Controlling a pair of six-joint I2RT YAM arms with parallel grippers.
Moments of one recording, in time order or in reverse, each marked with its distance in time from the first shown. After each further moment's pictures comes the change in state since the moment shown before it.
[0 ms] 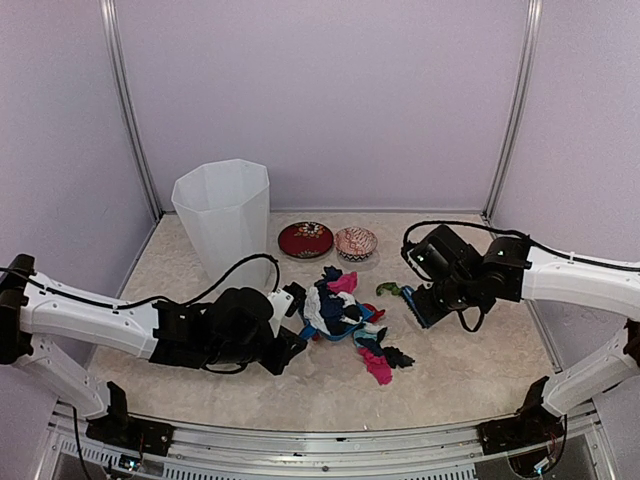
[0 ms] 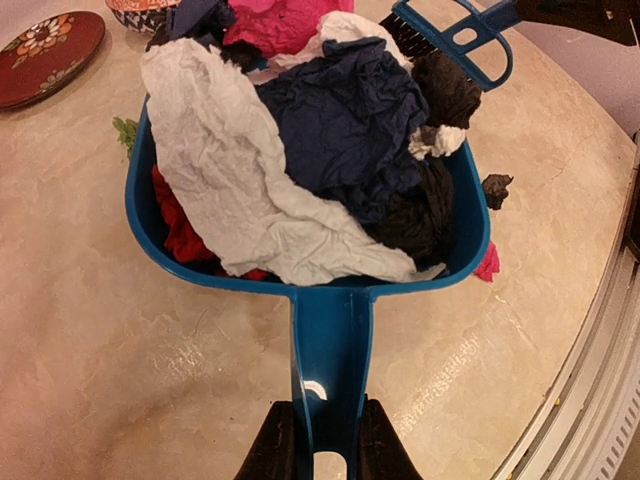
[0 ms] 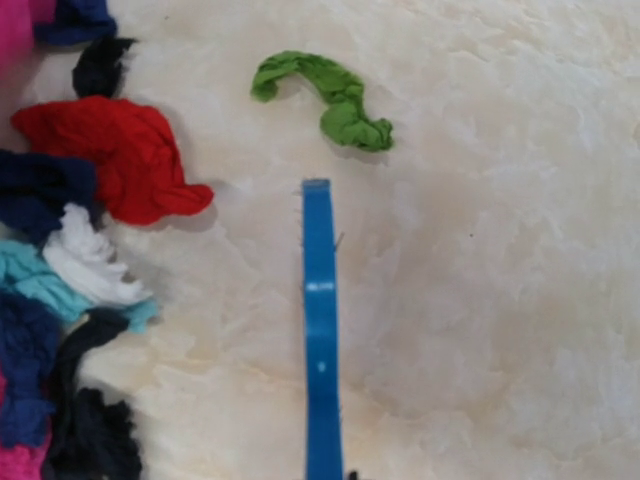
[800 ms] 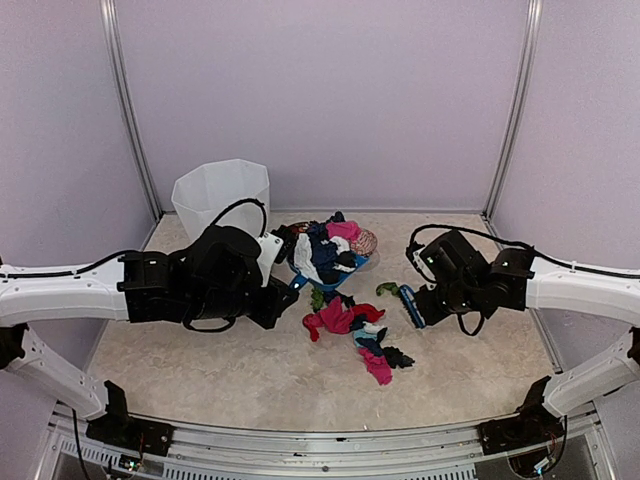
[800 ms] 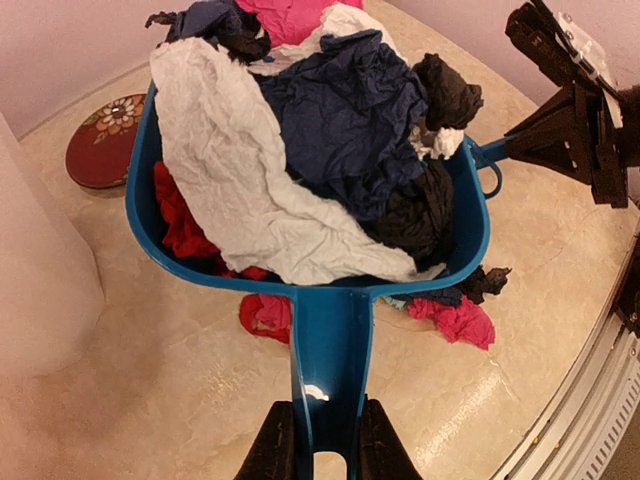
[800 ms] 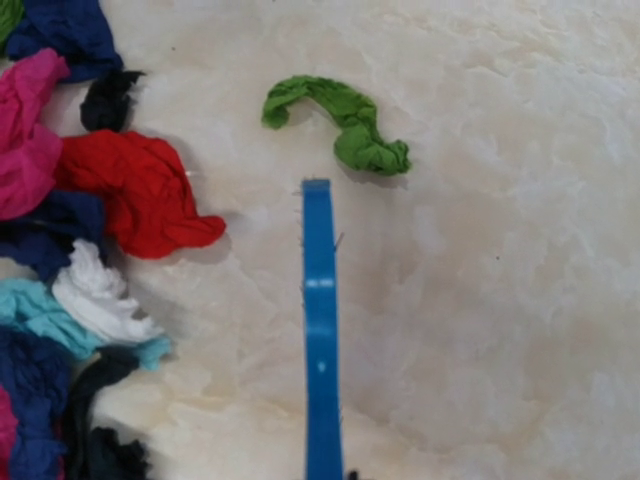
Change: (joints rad) left arm 0.054 -0.080 0.288 -0.327 -0.070 0.058; right arm -0.049 -0.045 -0.110 0.159 -0.055 -0.006
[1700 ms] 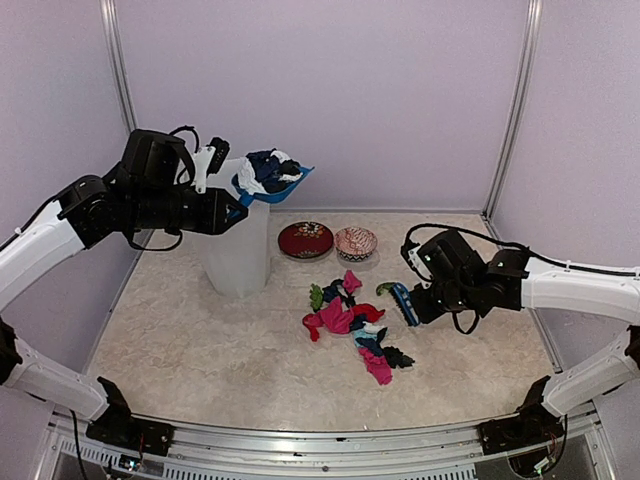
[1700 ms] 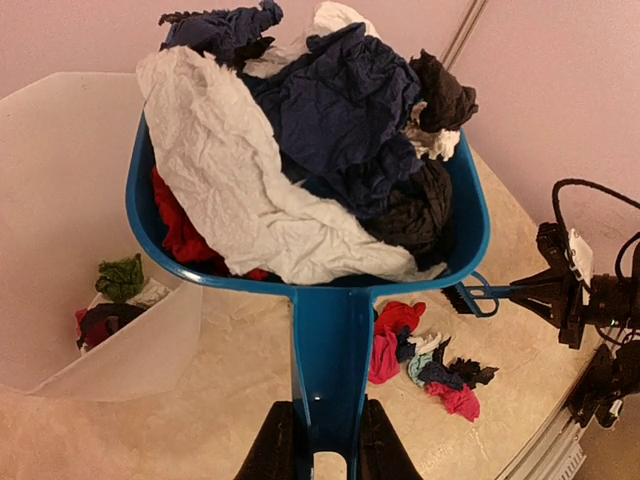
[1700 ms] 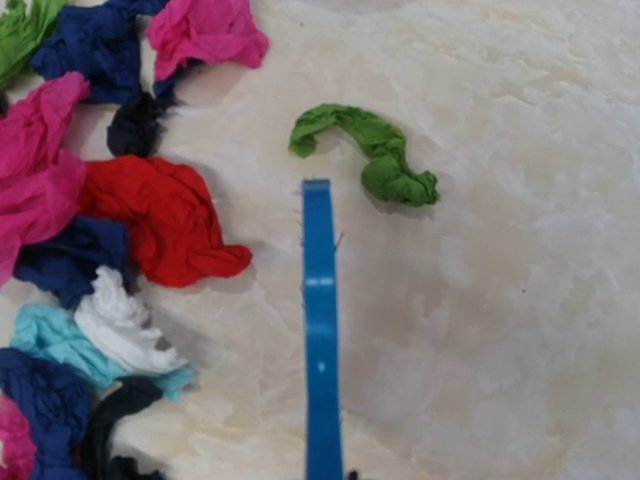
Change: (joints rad) left arm 0.374 -0.069 0.347 -0.290 0.230 0.029; right arm -0.011 0.024 -0.008 0.072 -0.033 -0.030
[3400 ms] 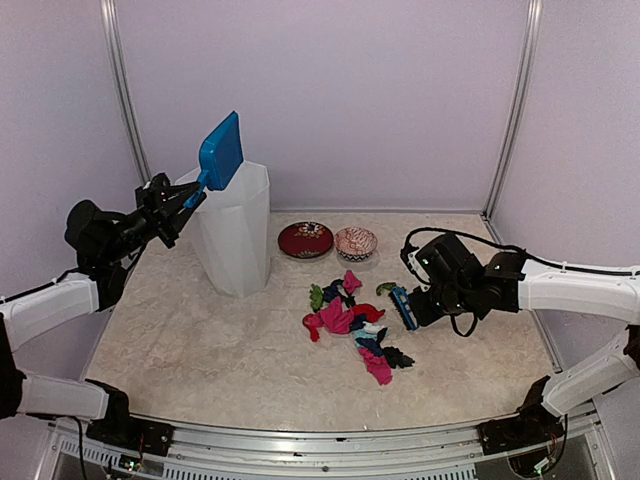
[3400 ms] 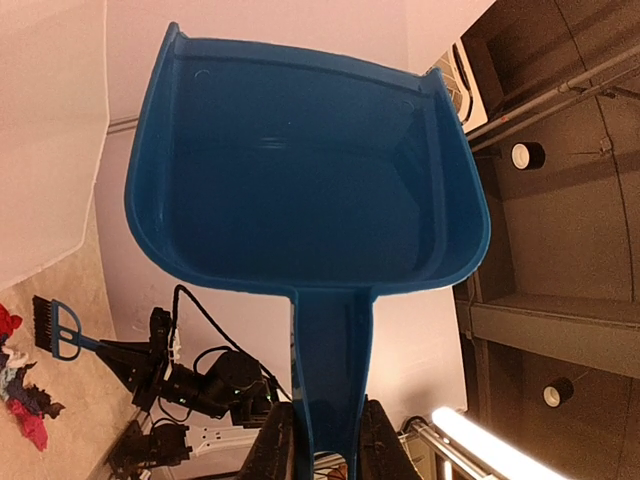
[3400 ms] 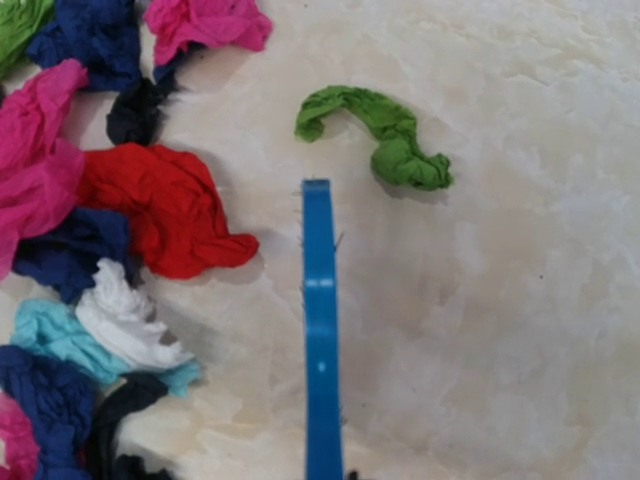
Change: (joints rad) left arm 0.574 -0.120 -0.757 1.619 0.905 -1.516; right arm 0.000 0.014 -0.016 0.014 -0.012 0.030
